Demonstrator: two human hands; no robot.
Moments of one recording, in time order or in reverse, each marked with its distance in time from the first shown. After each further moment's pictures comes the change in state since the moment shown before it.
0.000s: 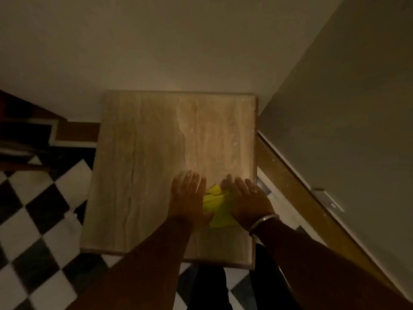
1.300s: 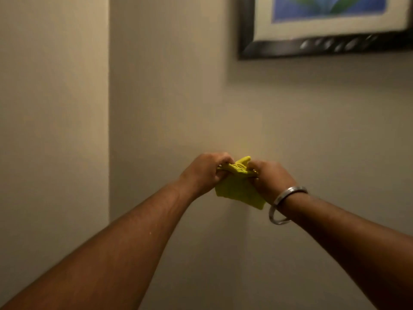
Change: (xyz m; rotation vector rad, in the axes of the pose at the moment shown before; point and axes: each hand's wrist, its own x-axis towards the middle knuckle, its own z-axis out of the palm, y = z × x) left_hand -0.178 0.407 -0.799 -0.310 0.975 1.396; right_hand -0.449 0.090 -0.738 -0.144 1.266 0.618
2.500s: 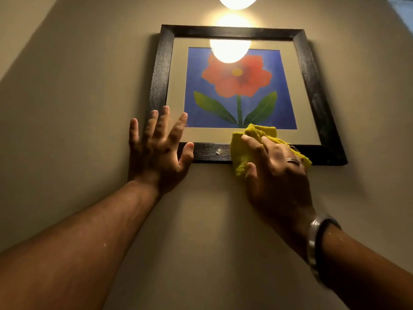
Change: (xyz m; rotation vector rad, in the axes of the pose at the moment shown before) left_hand 0.290 0.042 -0.038 0.624 0.845 0.037; right_hand 0.157 0.126 -0.175 -0.446 0.965 -0.199
